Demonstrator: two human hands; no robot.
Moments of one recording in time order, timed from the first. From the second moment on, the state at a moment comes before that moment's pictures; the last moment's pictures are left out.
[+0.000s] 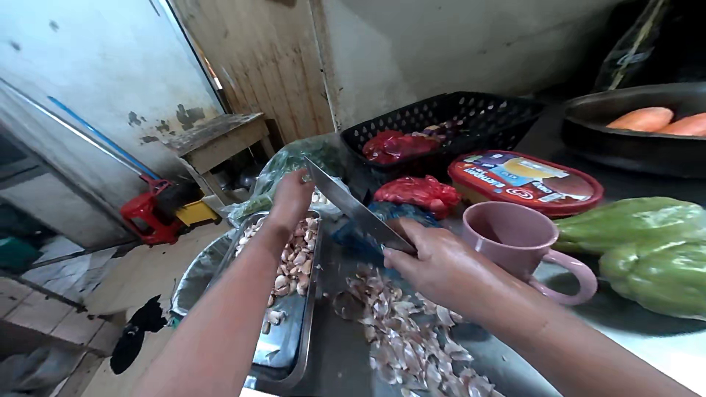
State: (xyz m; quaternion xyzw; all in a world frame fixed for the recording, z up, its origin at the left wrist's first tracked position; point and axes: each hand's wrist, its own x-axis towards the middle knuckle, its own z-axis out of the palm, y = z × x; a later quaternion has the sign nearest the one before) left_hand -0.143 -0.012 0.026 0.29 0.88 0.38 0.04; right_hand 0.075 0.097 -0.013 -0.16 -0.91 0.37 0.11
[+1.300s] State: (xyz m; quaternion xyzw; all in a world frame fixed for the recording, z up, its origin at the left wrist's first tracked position) left_hand -0.074 -0.158 -0.004 0.30 0.93 0.05 0.20; right_hand 0.073 0.099 -0.010 -0.12 -0.93 0.34 0.03
